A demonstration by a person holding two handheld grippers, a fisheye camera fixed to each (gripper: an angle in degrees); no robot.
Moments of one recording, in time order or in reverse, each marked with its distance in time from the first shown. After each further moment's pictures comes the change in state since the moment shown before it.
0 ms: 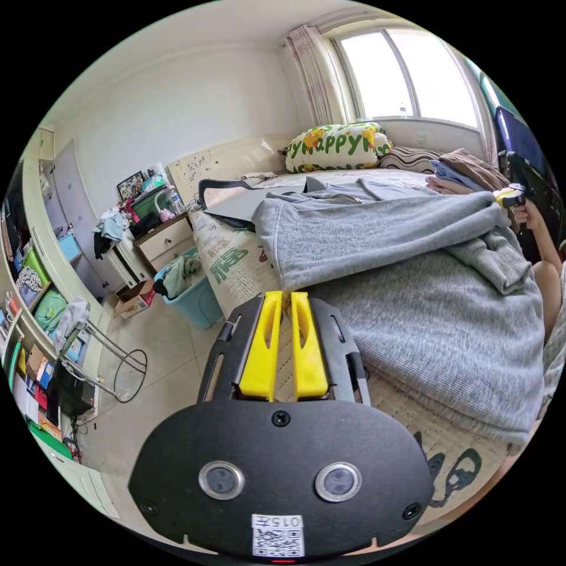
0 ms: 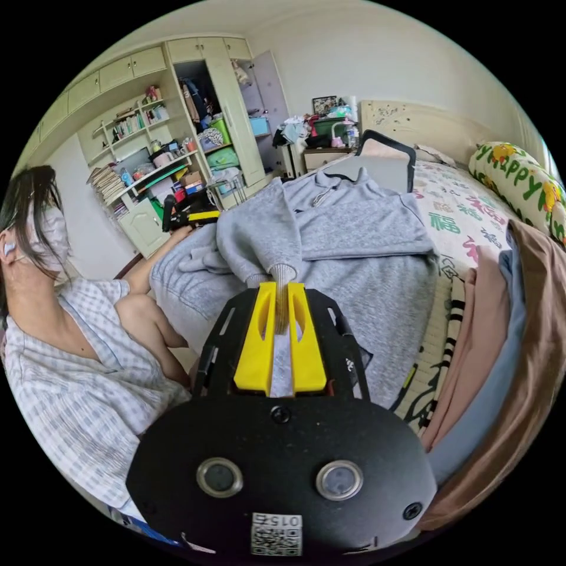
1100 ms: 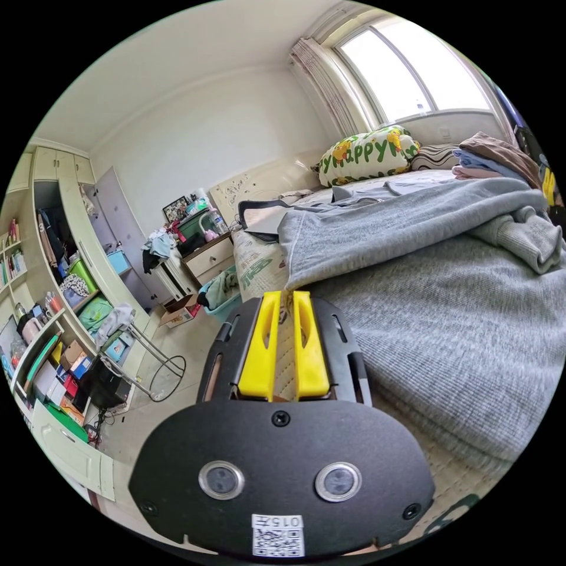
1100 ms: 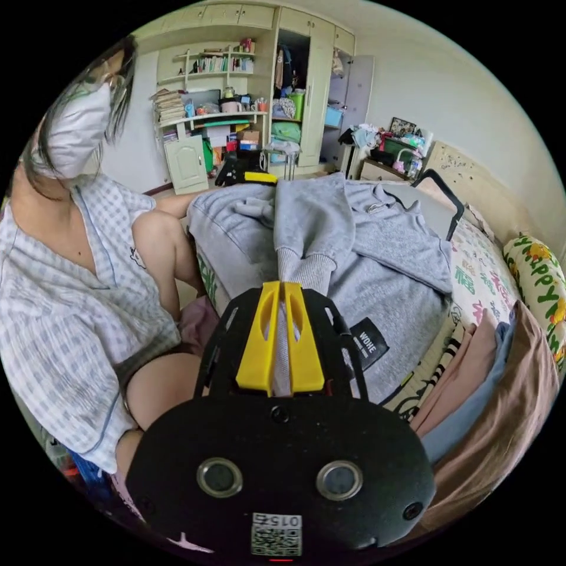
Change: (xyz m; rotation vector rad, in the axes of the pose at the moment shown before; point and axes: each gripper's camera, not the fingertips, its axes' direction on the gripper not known) left arm 0.011 0.080 -0.044 0.091 -0.251 -0.016; right arm -0.114 0.028 0.020 -0.221 0.006 -0.441
